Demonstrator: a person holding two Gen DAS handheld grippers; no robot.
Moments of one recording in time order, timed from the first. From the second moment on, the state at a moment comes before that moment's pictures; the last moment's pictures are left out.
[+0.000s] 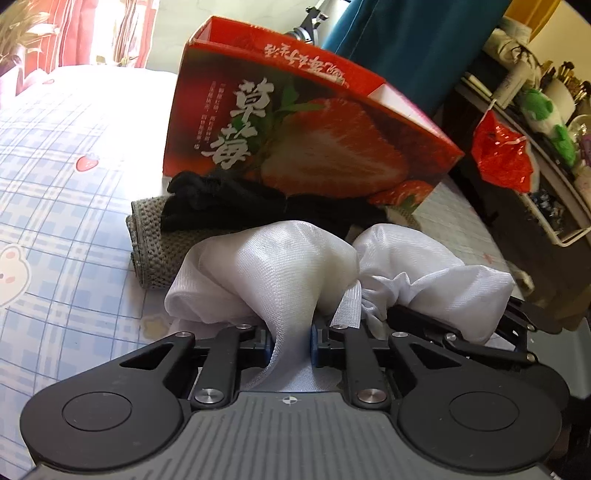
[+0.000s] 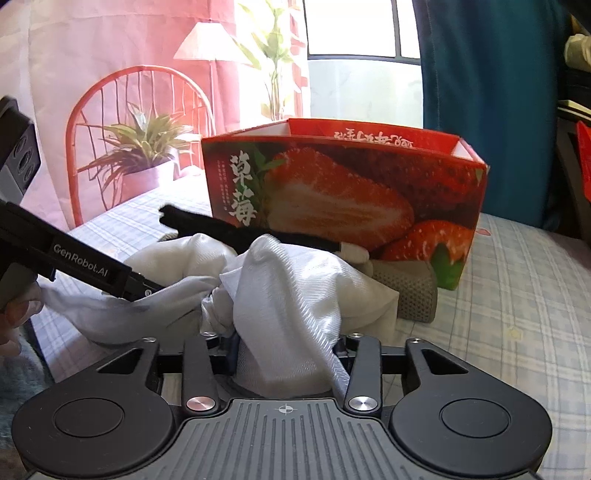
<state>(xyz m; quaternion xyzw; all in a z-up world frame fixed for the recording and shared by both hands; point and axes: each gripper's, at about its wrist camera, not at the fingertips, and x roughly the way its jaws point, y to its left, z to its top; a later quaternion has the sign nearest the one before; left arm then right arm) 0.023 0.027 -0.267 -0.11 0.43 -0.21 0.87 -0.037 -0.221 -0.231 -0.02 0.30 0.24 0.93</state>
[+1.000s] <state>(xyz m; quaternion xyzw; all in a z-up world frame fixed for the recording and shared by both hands) 0.144 -0.004 -0.097 0.00 0.24 -0.20 0.95 0.137 -0.235 -0.068 -0.02 0.23 0.25 0.94</state>
